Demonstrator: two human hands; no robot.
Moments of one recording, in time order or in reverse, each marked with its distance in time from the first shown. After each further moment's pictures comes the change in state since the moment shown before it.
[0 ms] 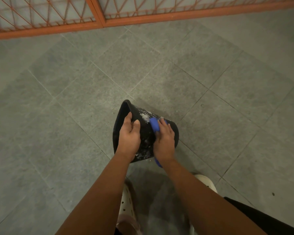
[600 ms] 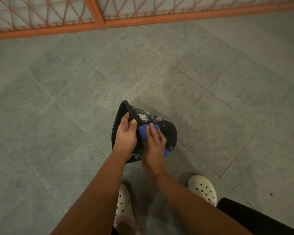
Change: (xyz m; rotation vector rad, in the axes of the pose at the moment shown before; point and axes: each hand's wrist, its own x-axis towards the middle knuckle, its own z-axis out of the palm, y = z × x) left_hand 0.005 0.004 -0.003 -0.062 -0.004 -0.056; right_hand -0.036 -0.020 0.013 -0.094 -0.013 -0.168
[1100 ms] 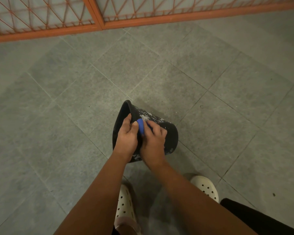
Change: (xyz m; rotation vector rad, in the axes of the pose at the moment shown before) left_hand -0.003 0.002 -0.003 -0.014 -0.080 -0.012; right_hand 0.023 -0.006 -0.001 -0.075 0.029 -0.063
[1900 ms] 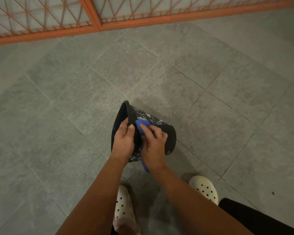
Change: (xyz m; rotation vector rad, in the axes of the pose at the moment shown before) left_hand -0.005 -0.004 -0.004 0.035 0.003 0.044; right_hand -0.009 0.010 0.002 0.142 0.079 0.036
